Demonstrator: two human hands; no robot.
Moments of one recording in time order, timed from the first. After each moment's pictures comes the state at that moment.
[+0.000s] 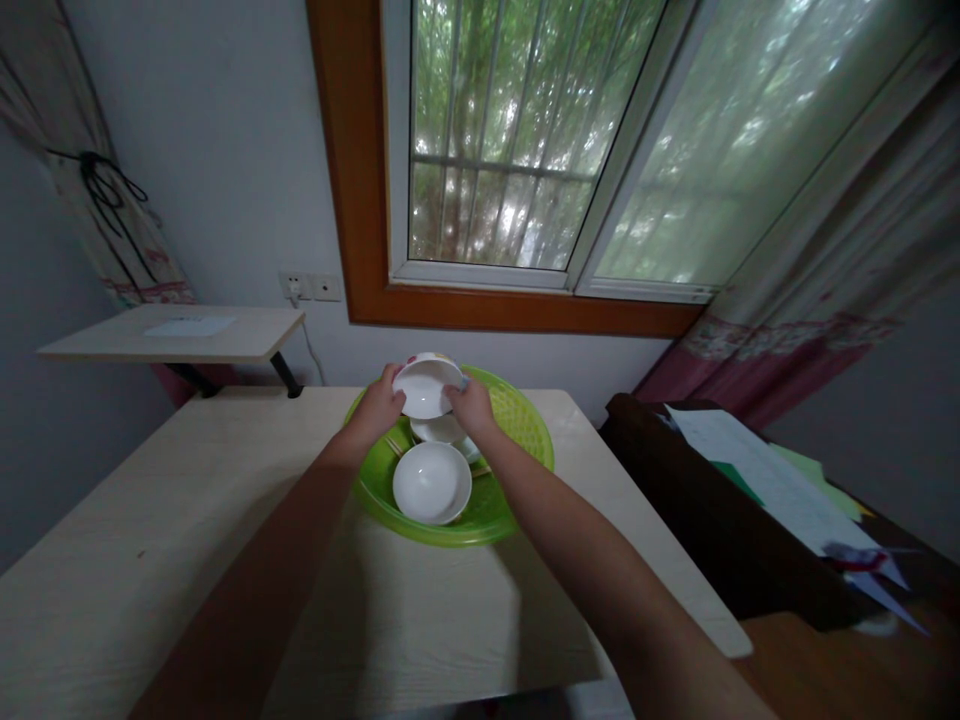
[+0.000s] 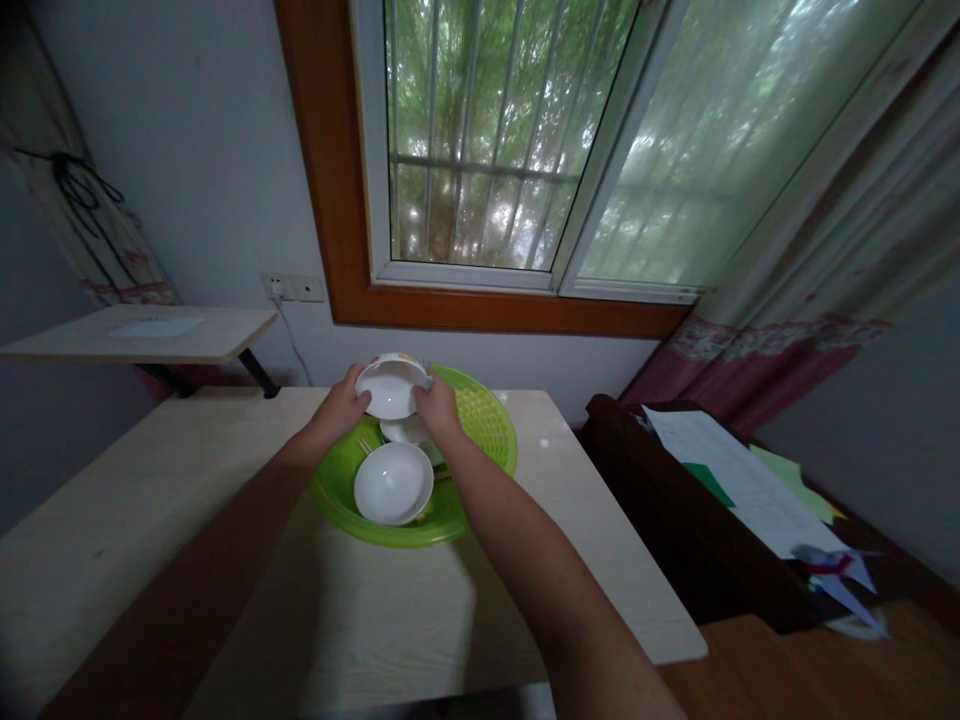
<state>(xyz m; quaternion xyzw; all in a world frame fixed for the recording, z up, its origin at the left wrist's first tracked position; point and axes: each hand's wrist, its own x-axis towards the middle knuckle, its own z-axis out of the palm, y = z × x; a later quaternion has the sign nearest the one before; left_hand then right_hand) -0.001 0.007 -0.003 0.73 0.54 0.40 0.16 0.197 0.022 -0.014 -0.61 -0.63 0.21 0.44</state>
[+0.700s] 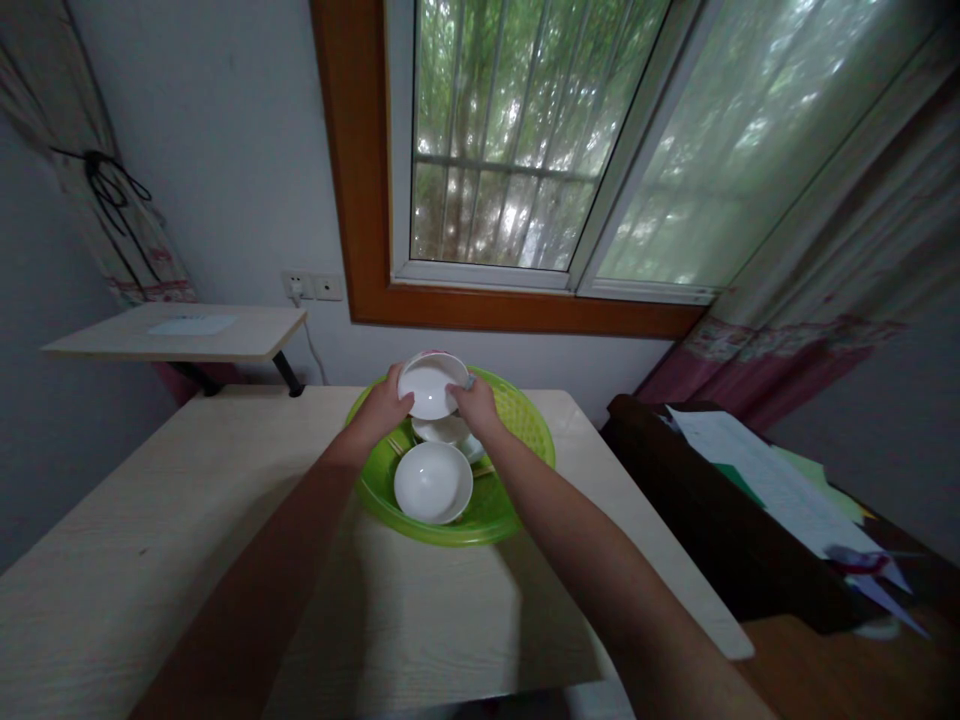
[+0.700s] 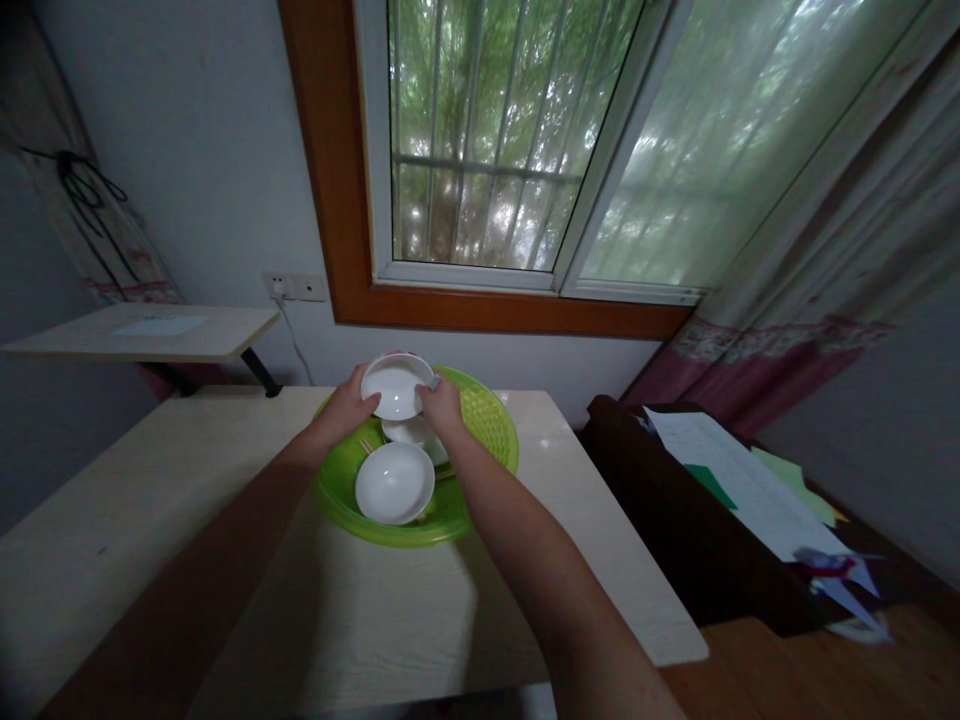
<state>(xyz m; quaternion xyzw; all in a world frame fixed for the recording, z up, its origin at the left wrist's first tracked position) 0.002 0.006 -0.004 0.73 0.53 0.39 0.17 0.200 0.029 -0.019 -0.59 -0.60 0.25 0.48</state>
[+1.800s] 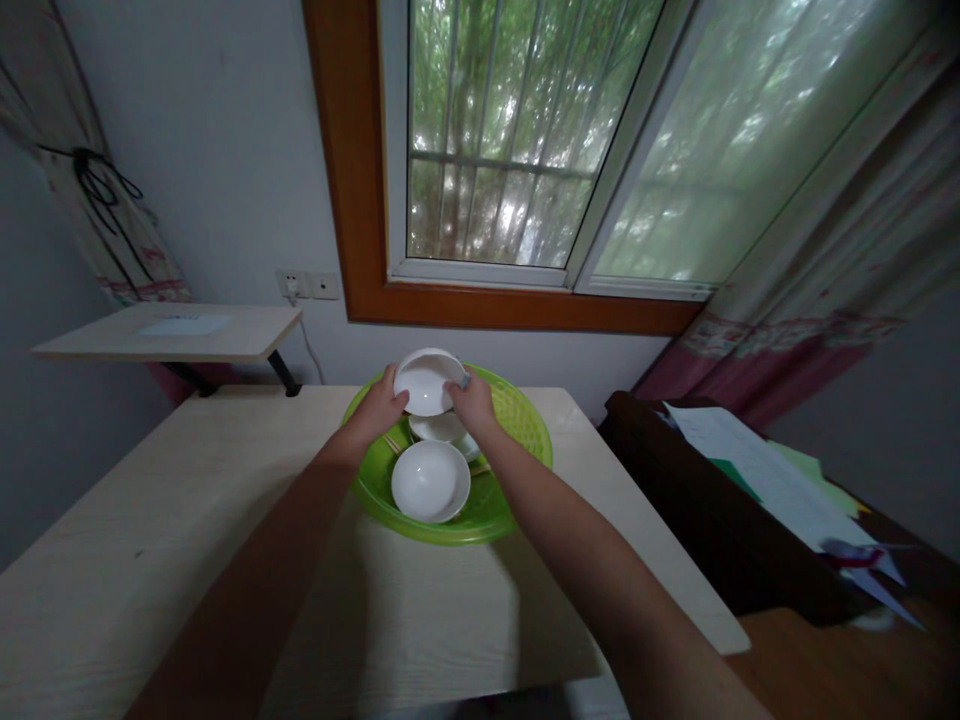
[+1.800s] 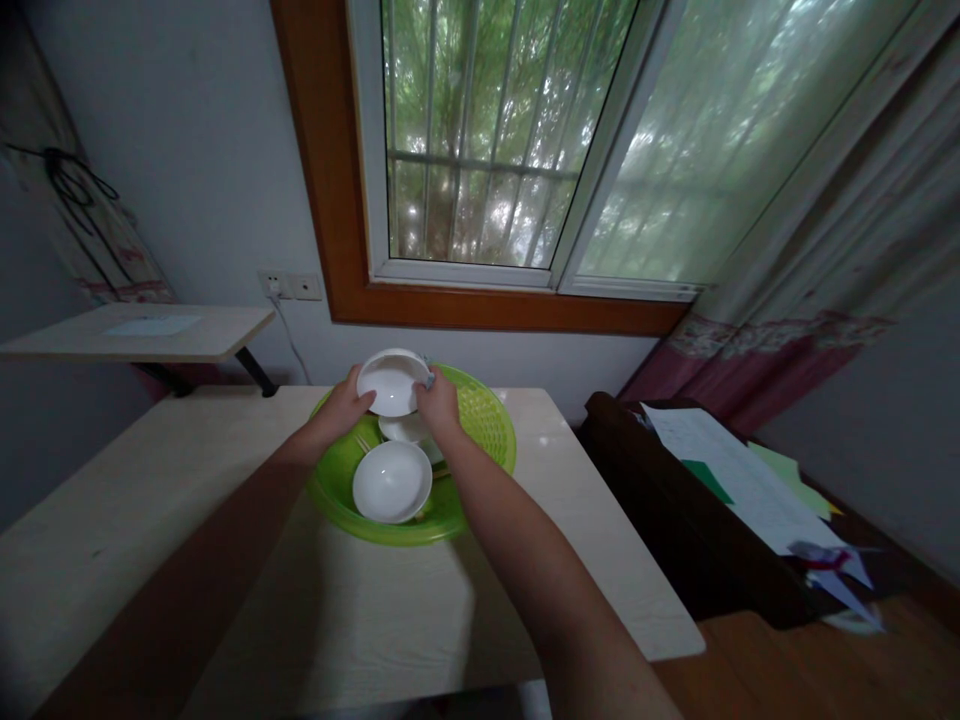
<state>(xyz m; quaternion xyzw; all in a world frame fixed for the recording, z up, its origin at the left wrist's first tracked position) 0.000 0.008 -0.008 0.73 0.53 0.38 0.19 0.197 0.017 -0.007 -0.61 -0.63 0.18 0.44</state>
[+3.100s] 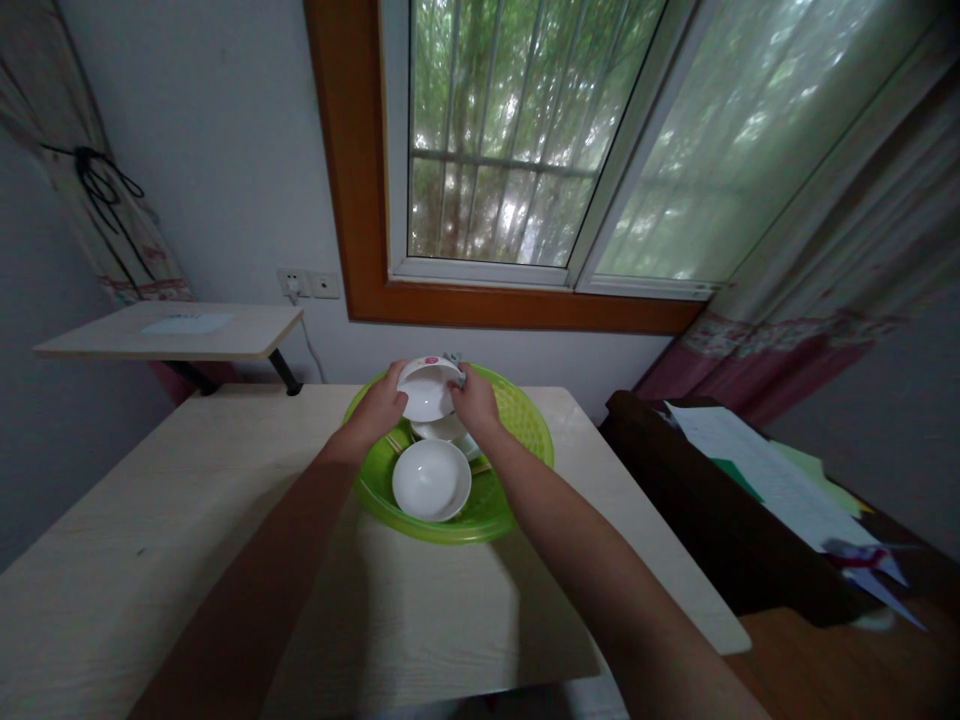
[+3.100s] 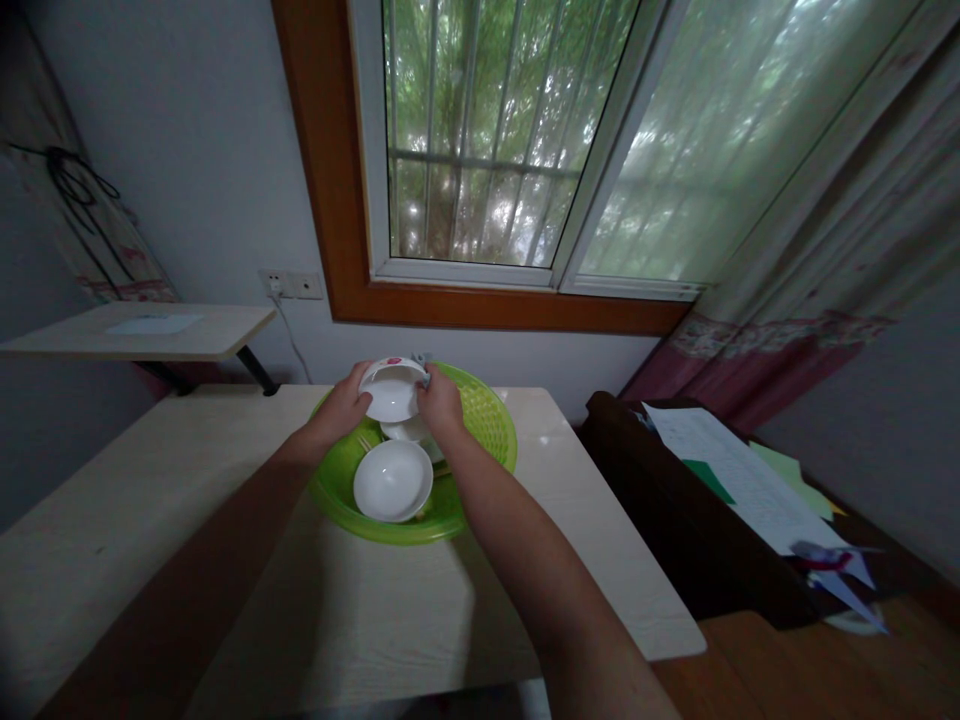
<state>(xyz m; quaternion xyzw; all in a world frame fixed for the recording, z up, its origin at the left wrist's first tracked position) 0.000 -0.001 0.002 0.76 0.50 0.38 0.15 0.200 0.008 0.002 -0.62 -0.68 0.10 0.37</state>
